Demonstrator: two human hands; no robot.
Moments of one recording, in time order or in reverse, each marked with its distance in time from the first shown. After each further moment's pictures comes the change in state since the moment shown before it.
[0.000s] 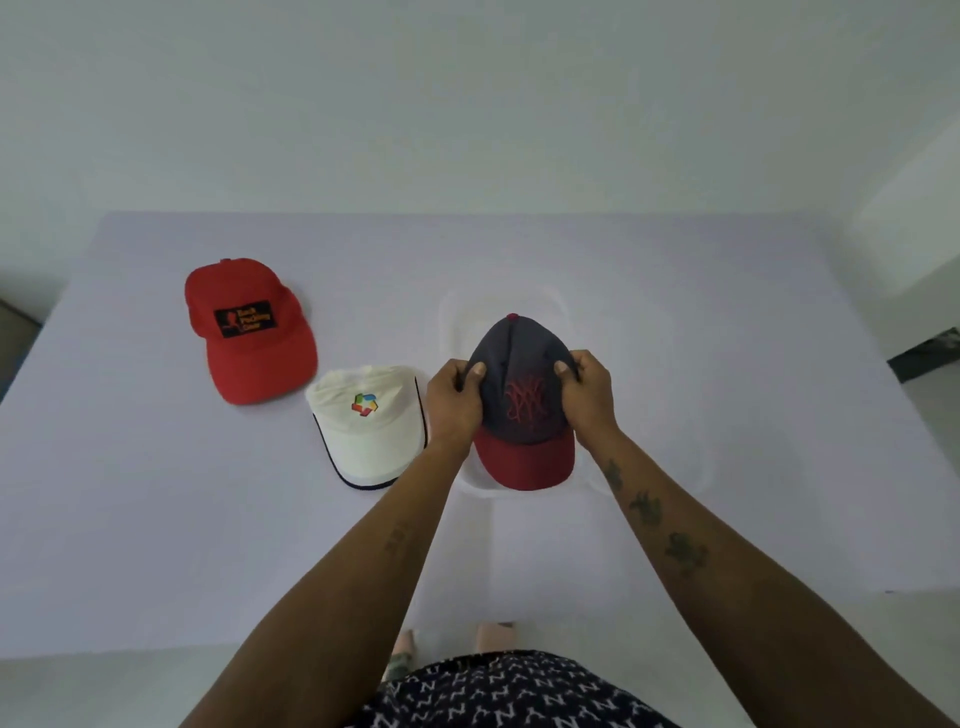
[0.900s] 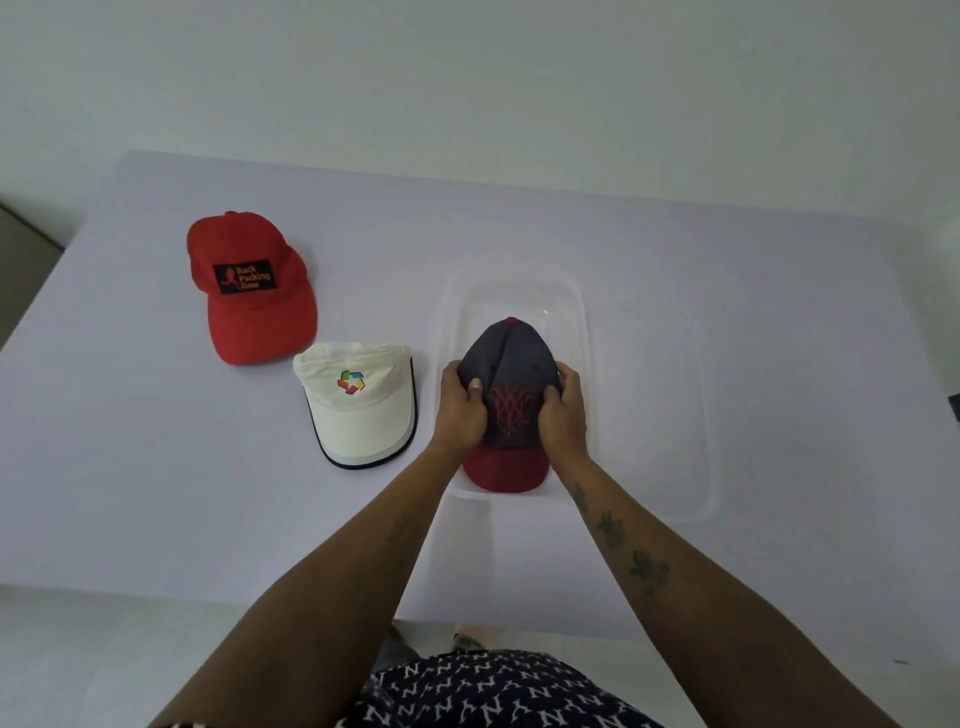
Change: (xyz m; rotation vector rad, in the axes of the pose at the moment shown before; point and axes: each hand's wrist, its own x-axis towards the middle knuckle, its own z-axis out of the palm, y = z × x) left_hand 0.005 -0.033 0.031 0.142 -0.055 -0.120; right_hand 0.003 0.040 0.030 0.081 -0.114 0.136
